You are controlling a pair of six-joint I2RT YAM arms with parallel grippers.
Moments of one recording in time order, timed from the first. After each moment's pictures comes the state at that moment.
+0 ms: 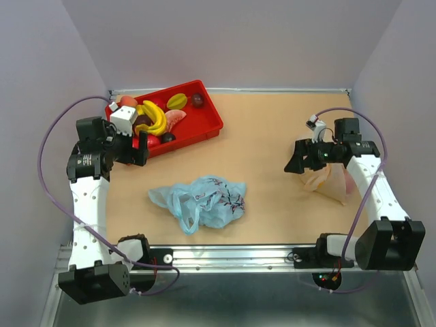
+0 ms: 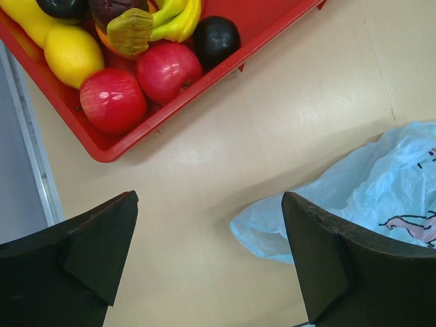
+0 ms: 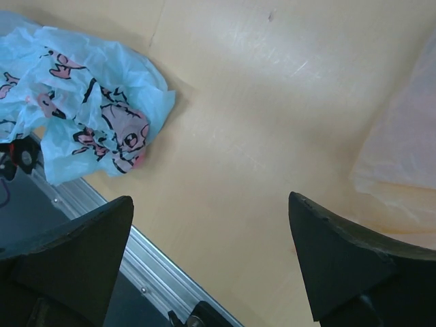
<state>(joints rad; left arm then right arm) 0.15 1.03 1.20 -0.86 0.35 0.27 -0.04 1.22 1.08 -0.86 -0.70 -0.17</state>
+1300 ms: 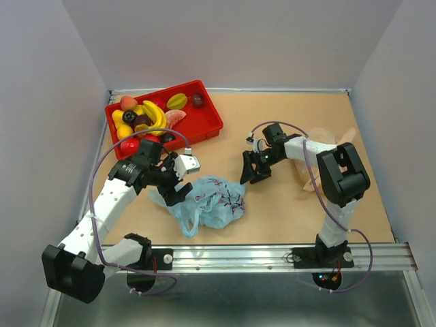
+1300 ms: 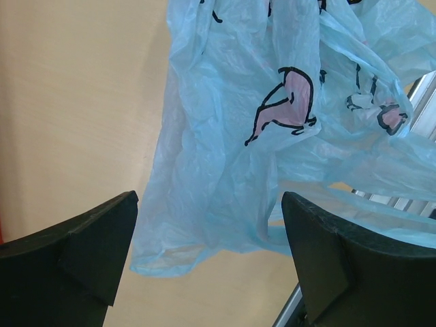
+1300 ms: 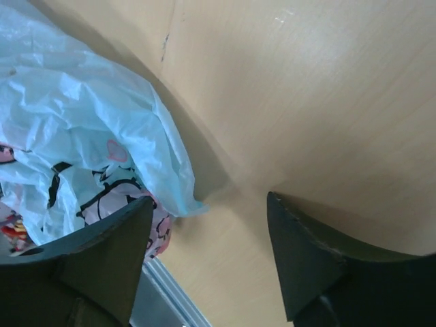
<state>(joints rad) -0.36 1.03 0.93 -0.93 0.45 0.67 0.39 1.89 1.17 -0.52 -0.73 0.13</state>
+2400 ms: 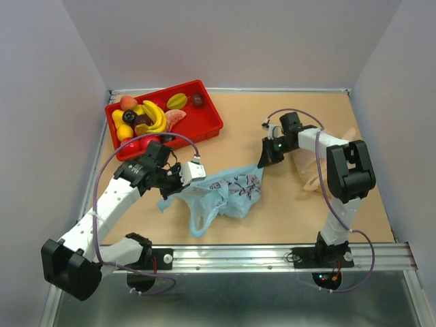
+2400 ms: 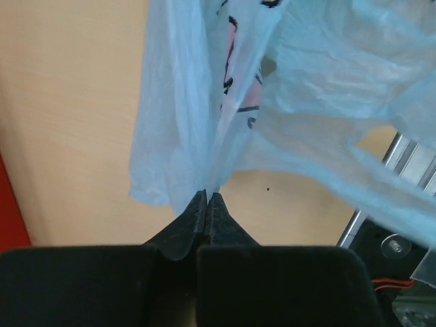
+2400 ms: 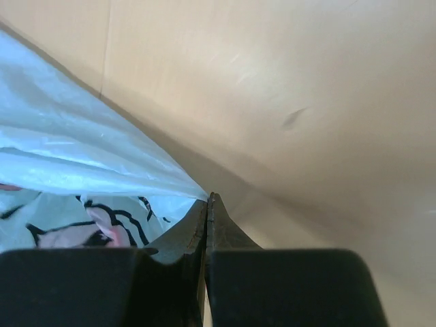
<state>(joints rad) -0.45 1.07 0.92 -0.94 0.35 0.76 0.29 1.89 1.21 -0.52 -0.64 0.03</state>
